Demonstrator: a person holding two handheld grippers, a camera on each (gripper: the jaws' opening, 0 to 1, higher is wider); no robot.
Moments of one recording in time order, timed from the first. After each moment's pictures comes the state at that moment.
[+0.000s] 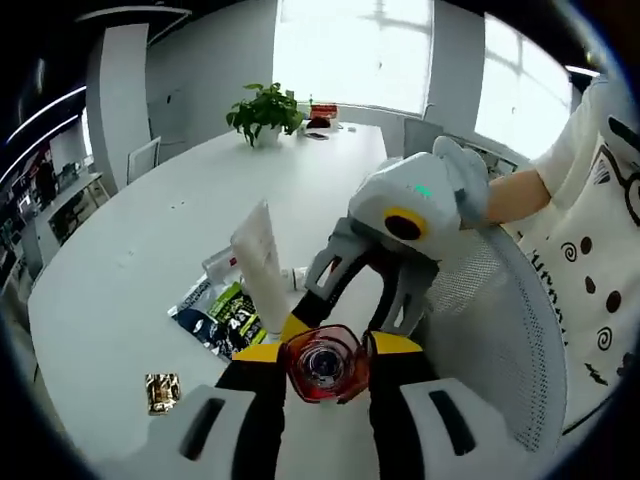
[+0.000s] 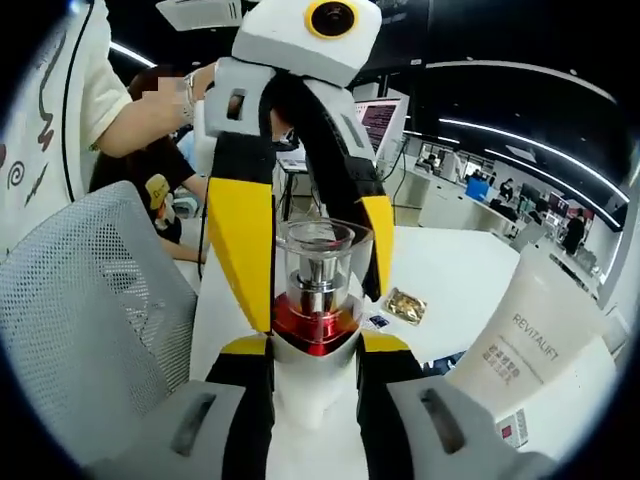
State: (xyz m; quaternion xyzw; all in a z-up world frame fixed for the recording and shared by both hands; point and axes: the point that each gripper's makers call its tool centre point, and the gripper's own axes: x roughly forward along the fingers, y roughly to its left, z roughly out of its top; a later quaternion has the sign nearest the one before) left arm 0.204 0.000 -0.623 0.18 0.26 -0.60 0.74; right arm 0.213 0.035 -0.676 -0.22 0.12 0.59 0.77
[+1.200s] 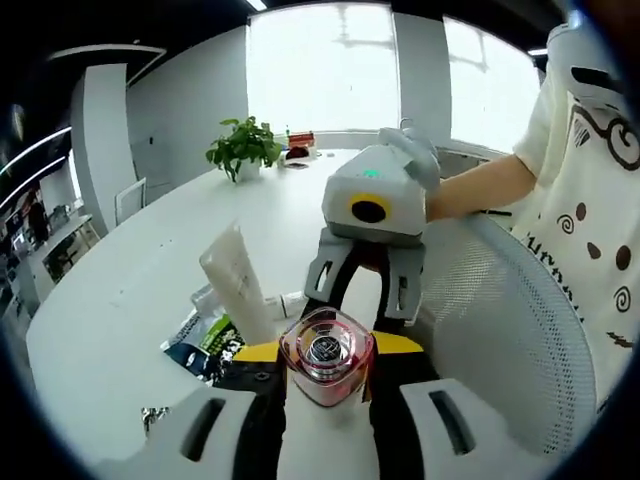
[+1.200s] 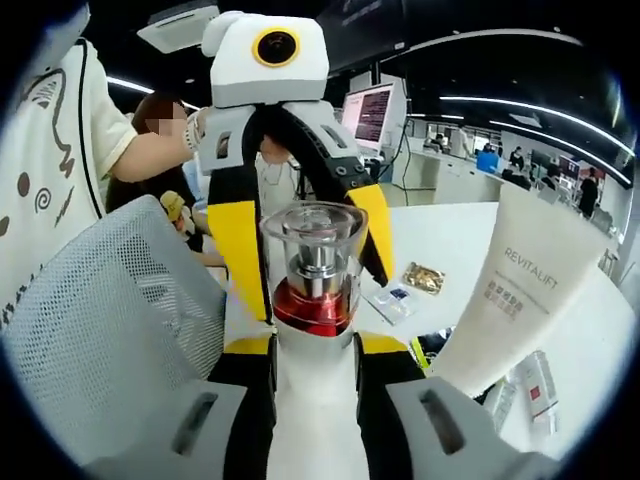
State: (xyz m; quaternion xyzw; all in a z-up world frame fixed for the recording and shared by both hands) left arm 0.197 -0.022 -0.626 0.18 0.20 -0.61 0.75; right arm 0.194 0.010 -0.684 -0.17 0.19 0.59 0.76
